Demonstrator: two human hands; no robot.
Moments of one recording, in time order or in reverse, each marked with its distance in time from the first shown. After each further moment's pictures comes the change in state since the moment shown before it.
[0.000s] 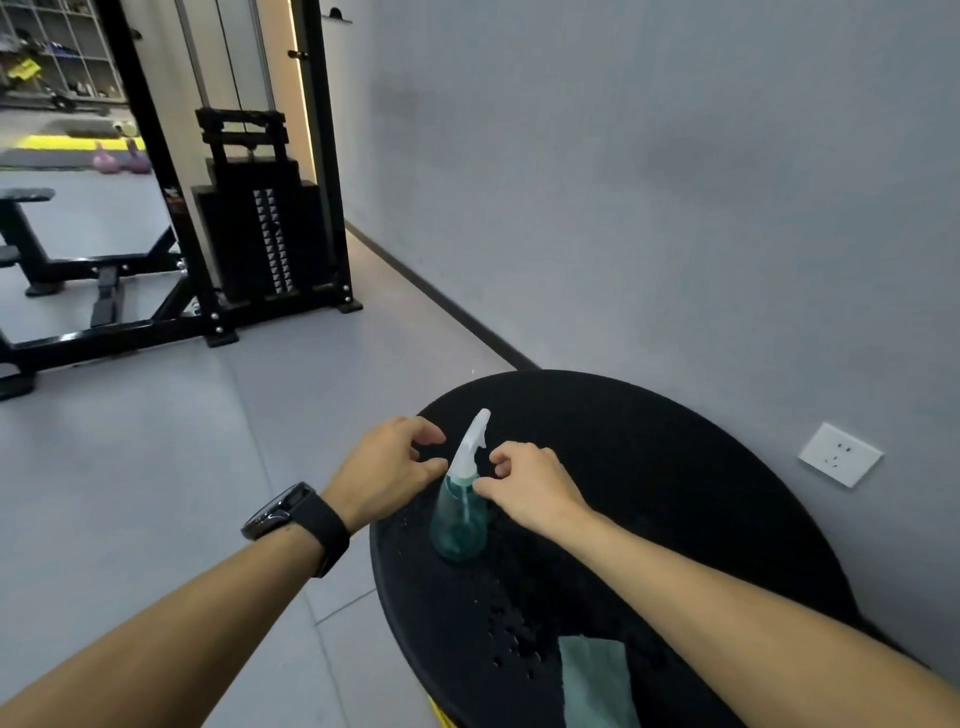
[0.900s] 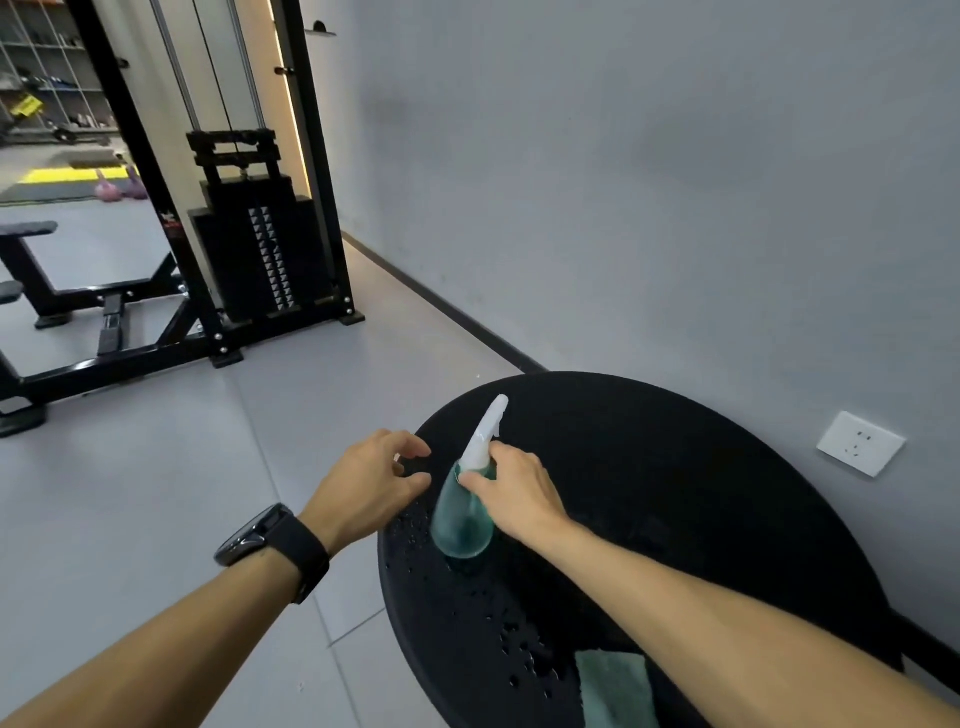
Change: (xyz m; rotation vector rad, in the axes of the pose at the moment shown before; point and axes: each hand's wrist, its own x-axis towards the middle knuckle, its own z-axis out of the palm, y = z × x) left_hand 0.004 -0.011 -0.012 0.065 -0.013 -0.033; right_hand 0.024 -0.002 0.025 0.142 0.104 -0.061
